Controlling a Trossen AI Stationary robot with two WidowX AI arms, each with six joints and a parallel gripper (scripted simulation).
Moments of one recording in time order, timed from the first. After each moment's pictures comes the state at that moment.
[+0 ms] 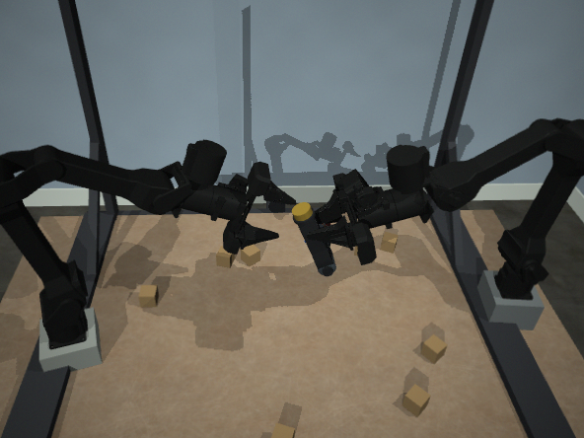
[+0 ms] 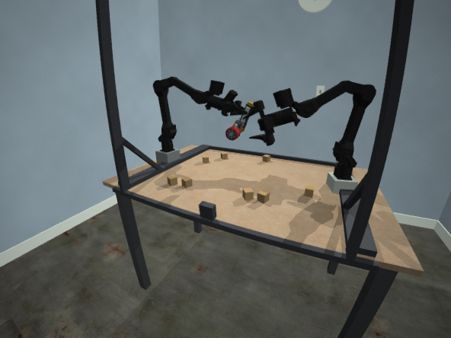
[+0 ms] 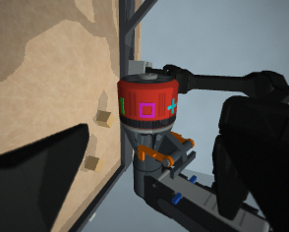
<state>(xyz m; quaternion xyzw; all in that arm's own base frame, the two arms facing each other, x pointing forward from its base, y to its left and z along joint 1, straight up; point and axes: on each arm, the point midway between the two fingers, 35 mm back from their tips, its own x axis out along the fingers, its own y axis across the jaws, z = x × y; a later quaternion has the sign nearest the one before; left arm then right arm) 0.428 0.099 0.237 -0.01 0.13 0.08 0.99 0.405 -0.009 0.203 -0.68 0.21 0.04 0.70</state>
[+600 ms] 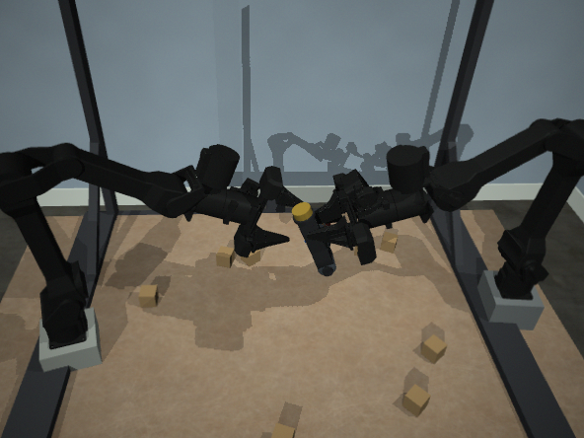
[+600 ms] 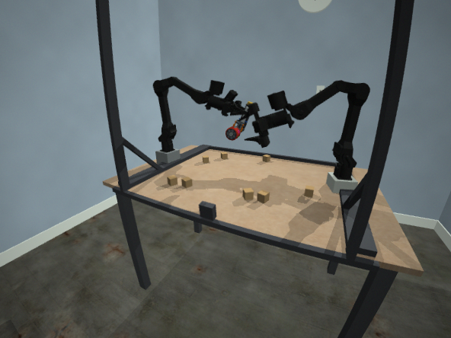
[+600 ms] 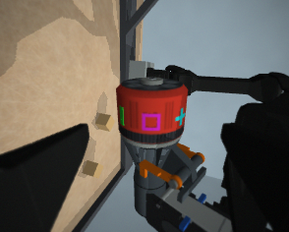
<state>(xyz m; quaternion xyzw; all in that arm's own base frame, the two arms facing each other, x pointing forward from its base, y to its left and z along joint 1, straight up) 0.428 0.099 0.237 -0.01 0.13 0.08 0.99 0.427 -0.015 0.192 -0.69 0.21 0.05 0.70</state>
